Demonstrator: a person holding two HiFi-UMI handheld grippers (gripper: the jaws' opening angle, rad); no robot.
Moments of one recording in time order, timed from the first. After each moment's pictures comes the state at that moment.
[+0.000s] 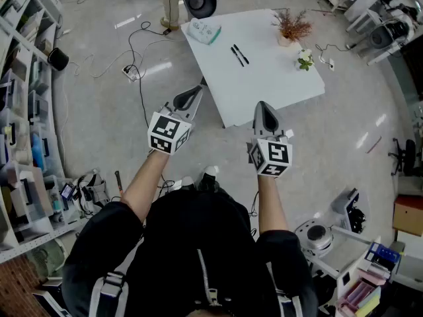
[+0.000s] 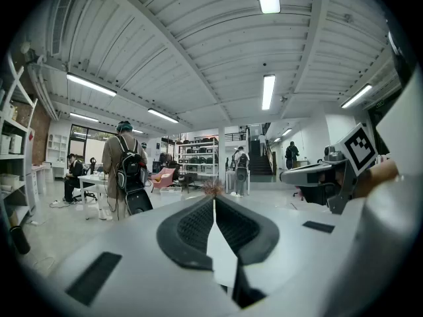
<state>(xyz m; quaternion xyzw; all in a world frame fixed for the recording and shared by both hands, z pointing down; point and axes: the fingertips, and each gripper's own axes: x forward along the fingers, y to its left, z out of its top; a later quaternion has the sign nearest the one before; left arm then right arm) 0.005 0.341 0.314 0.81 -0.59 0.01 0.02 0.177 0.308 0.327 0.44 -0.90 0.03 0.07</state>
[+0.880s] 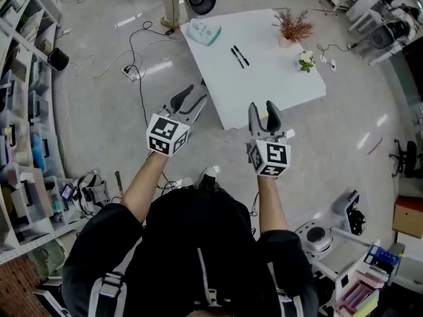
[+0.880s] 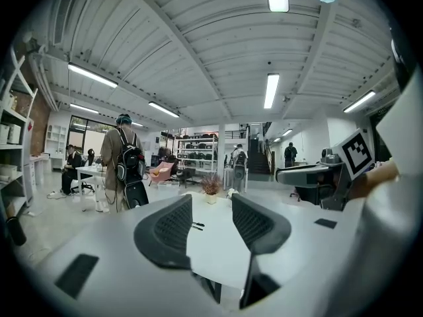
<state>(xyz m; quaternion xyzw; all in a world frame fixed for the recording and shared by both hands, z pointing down) 0.004 0.330 0.330 0.81 -0.58 0.01 0.05 0.173 0.292 0.334 0.43 -0.90 0.02 0.07</state>
